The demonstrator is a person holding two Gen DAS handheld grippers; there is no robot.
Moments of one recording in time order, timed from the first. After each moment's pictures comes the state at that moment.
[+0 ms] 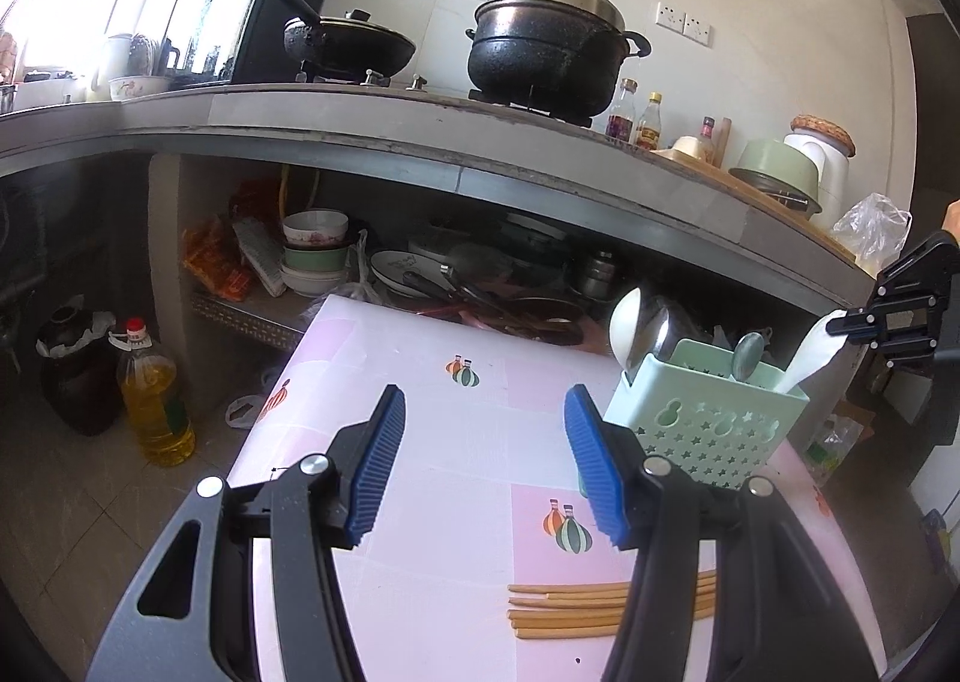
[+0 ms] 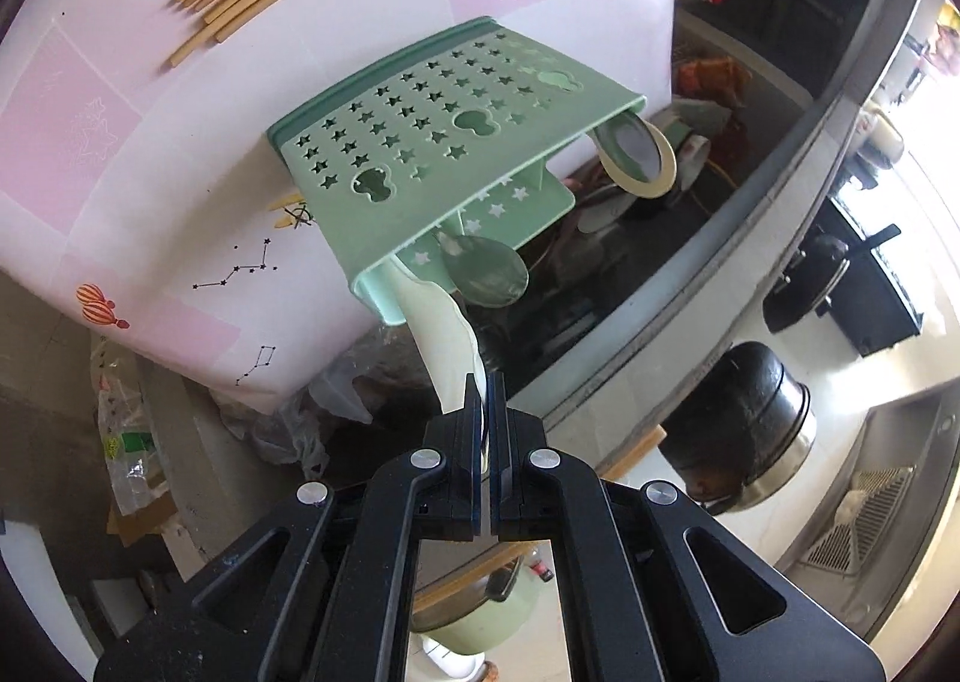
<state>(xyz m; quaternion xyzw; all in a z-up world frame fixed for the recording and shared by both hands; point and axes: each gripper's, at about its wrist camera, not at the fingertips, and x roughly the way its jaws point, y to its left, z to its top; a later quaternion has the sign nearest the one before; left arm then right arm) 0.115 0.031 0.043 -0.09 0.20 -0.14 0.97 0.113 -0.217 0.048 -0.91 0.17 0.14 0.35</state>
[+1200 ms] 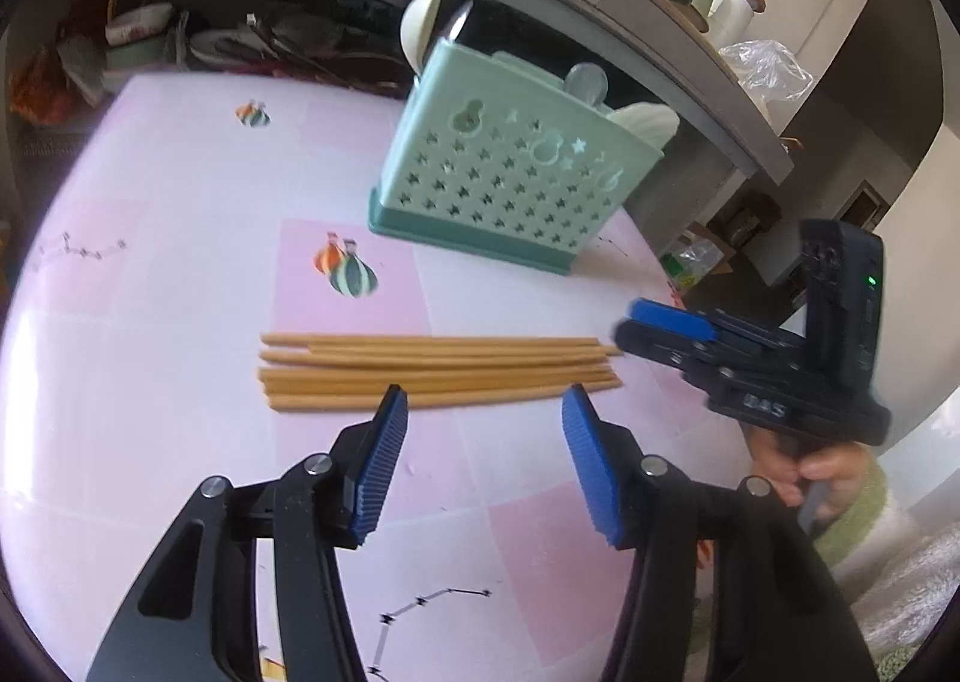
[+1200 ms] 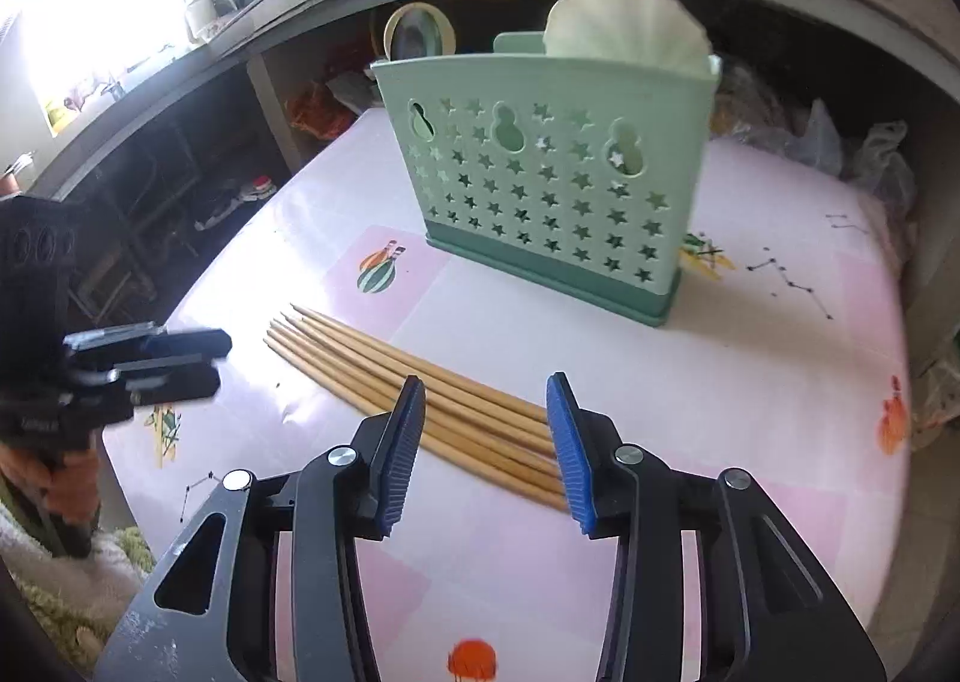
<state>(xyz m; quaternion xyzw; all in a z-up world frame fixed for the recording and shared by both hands) 0.100 -0.047 -0.027 -0.09 0.44 -0.35 0.82 0.093 -0.234 0.012 0.04 0.43 0.11 0.90</state>
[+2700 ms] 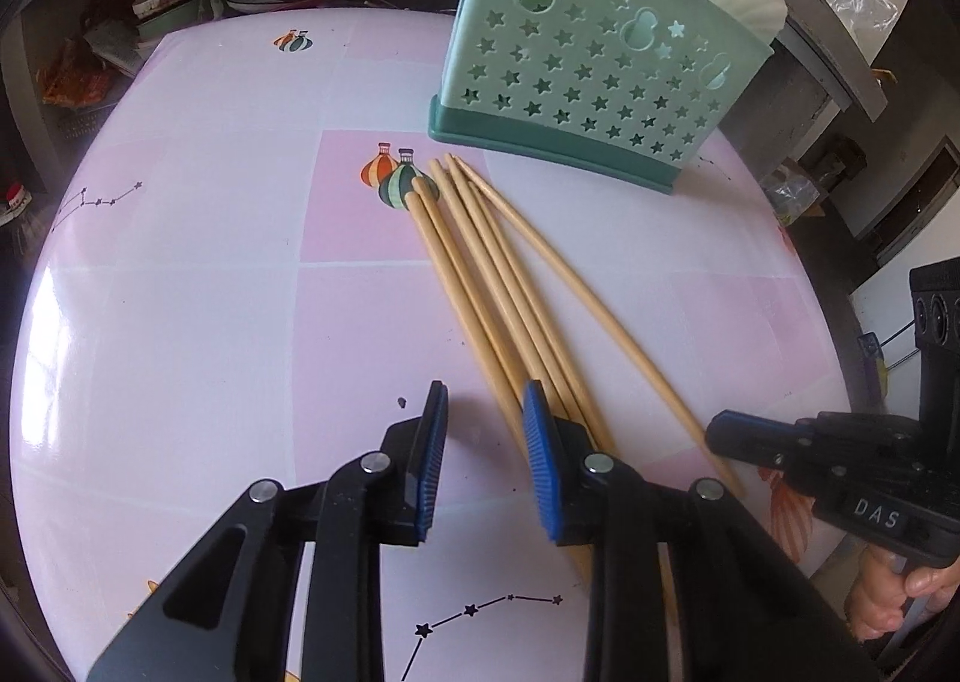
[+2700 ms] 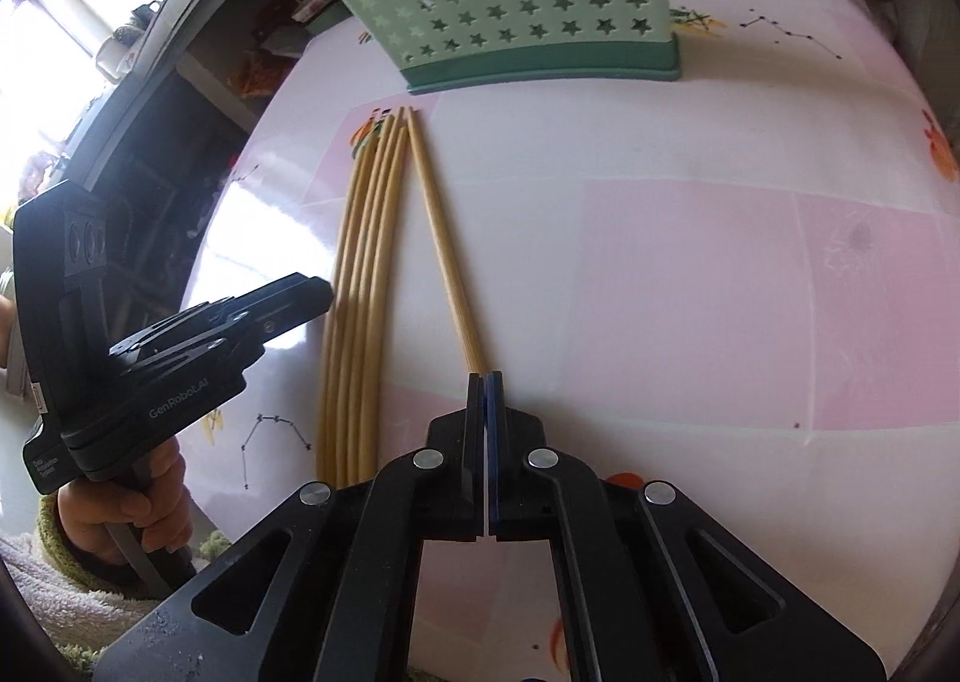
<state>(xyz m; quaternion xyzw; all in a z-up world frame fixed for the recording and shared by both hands) 0.106 -0.086 -0.063 0.01 0.50 -0.25 0.83 0.055 -0.227 -0.026 0.18 0.54 0.05 0.82</state>
